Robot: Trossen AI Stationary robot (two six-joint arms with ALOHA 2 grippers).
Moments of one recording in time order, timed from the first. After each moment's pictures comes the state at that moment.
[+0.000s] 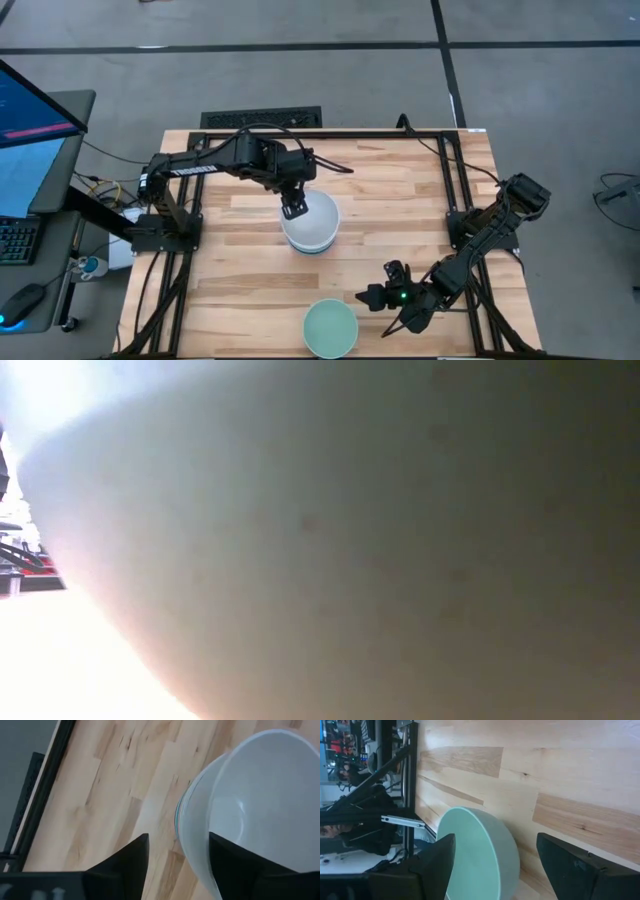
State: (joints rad) left arm 0.04 1.77 2.00 -1.42 -0.20 -0.28; right arm 0.81 1.63 0.91 -0.13 0.62 1.96
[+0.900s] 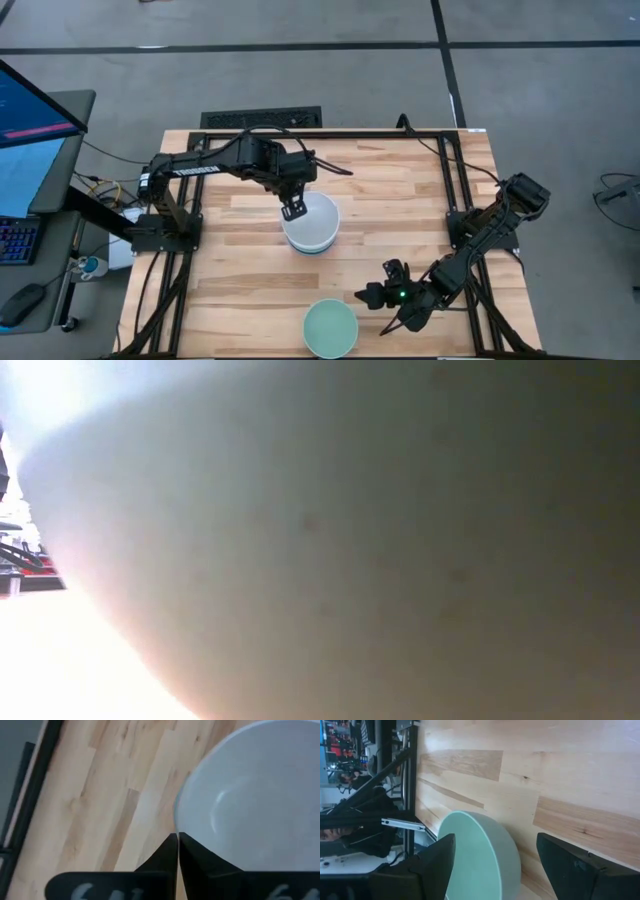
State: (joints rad) left arm 0.05 1.77 1.97 -1.42 -0.17 -0.28; right arm 0.80 1.63 0.91 -0.13 0.62 1.96
